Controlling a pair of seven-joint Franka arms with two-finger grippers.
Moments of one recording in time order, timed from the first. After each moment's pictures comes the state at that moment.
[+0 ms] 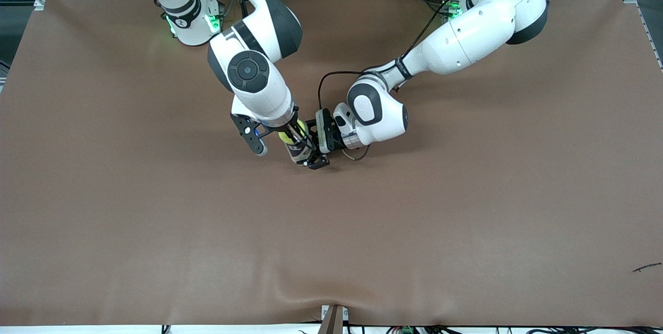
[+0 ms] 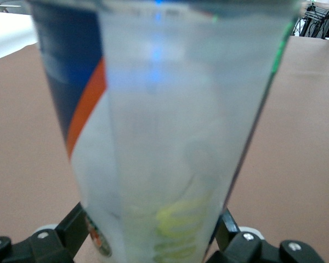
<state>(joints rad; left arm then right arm) -0.21 1.05 -0.81 -1.55 -1.38 2.95 2.29 0.70 0.44 -0.09 -1.54 0.17 1.92 1.53</state>
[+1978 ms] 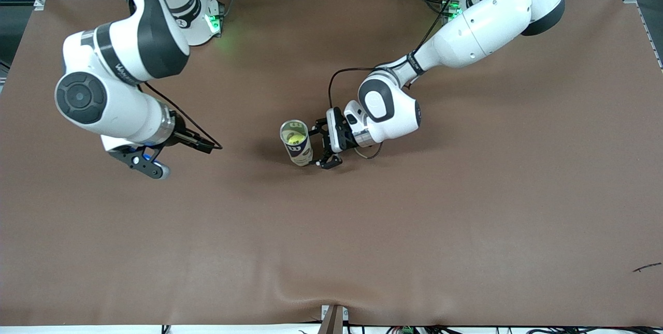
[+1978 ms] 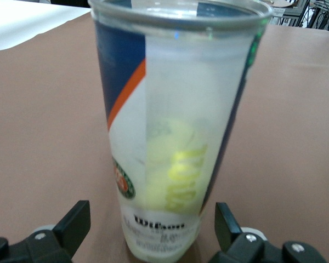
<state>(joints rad) -0.13 0.95 -0.82 -1.69 -1.38 2.96 2.25 0.37 0.30 -0.11 -1.53 0.09 1.63 0.66</state>
